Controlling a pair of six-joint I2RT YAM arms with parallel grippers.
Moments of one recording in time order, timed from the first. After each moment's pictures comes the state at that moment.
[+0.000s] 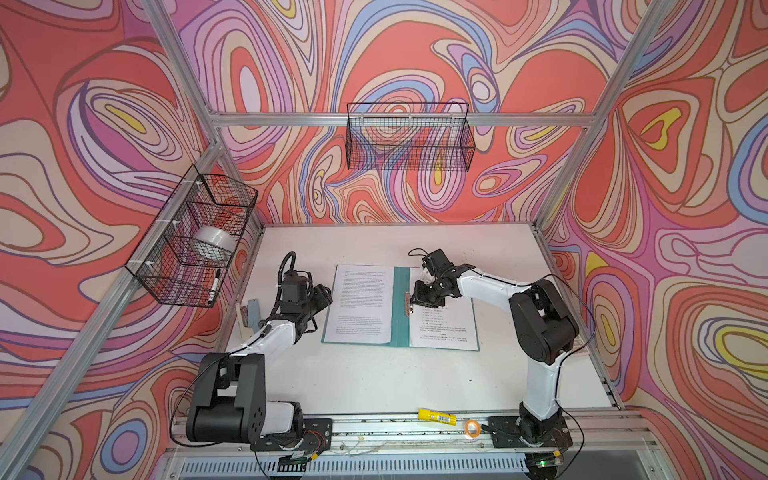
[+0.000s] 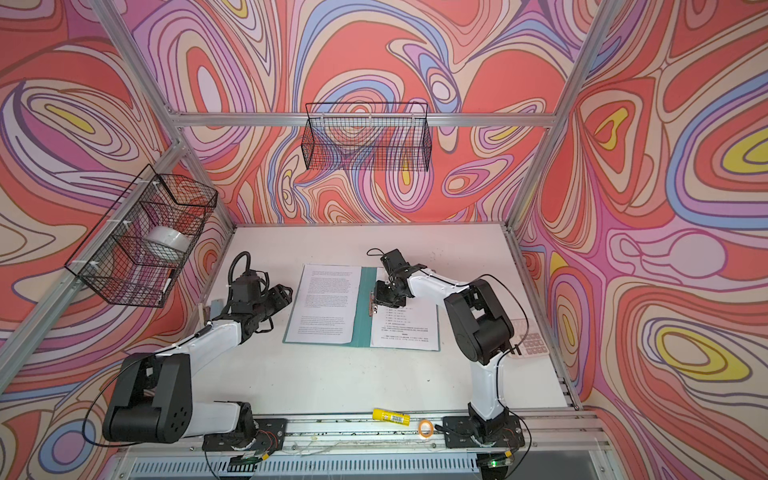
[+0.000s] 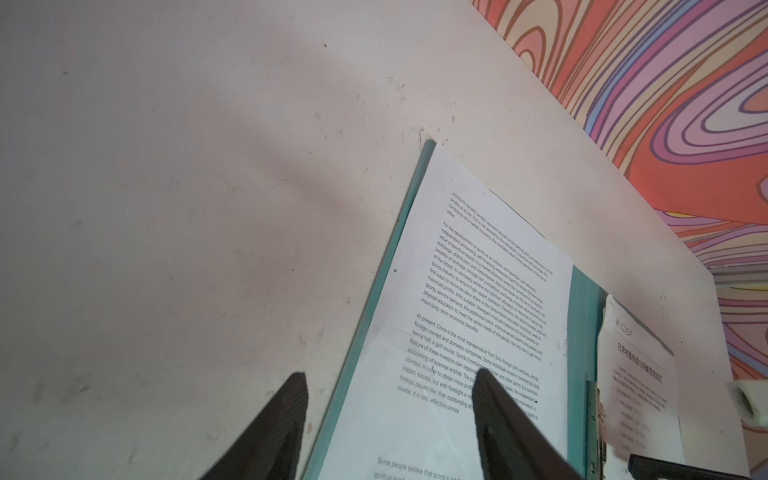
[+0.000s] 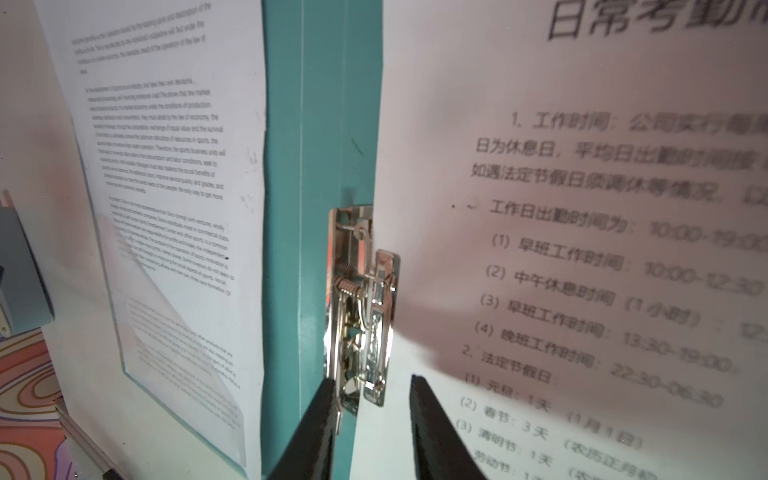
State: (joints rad) left arm -0.02 1.40 0.59 0.13 0.16 -0.64; right arm 0.50 1.97 1.33 -0.49 -0.30 0.60
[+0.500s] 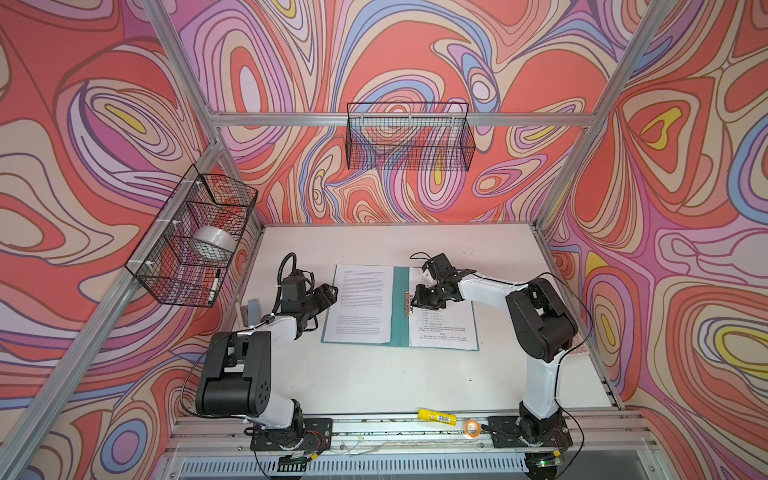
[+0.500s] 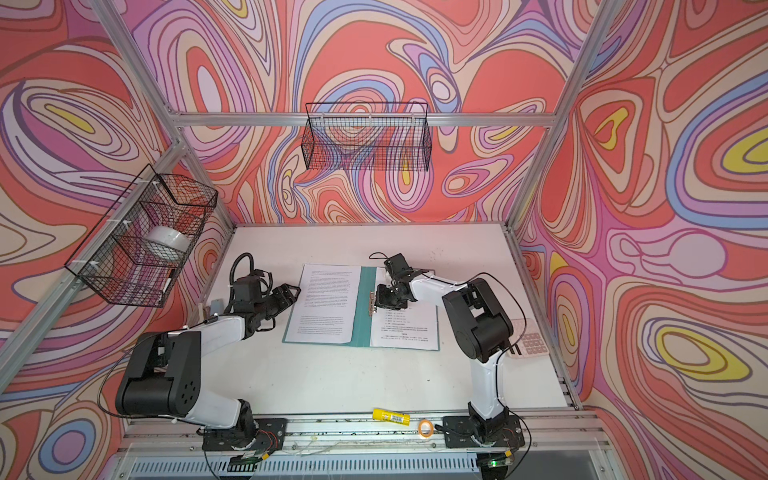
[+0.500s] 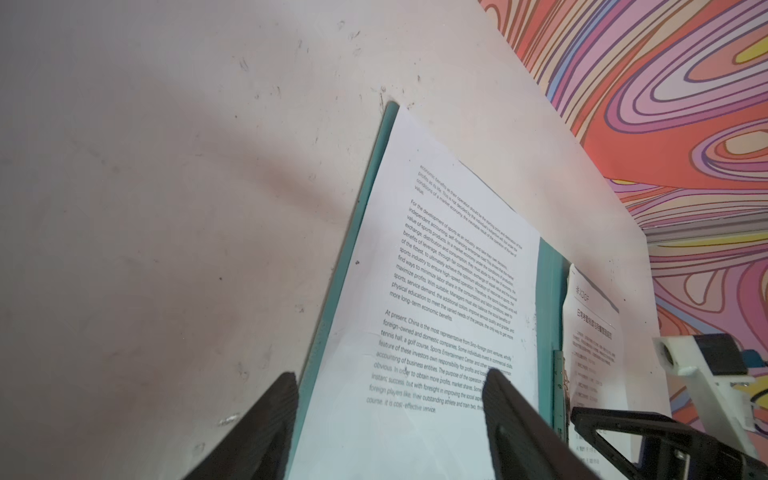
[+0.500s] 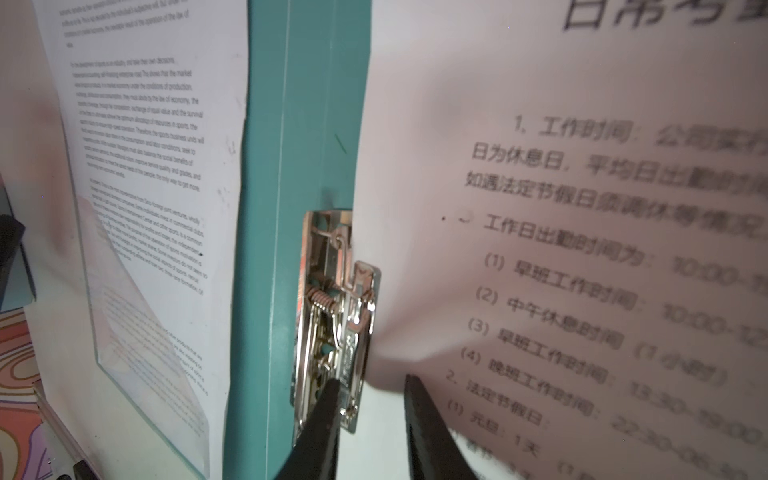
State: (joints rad) left arm 0.01 1.50 0.58 0.22 0.32 -0.64; right arm 0.48 1.98 1.25 -0.36 -0.34 0.53
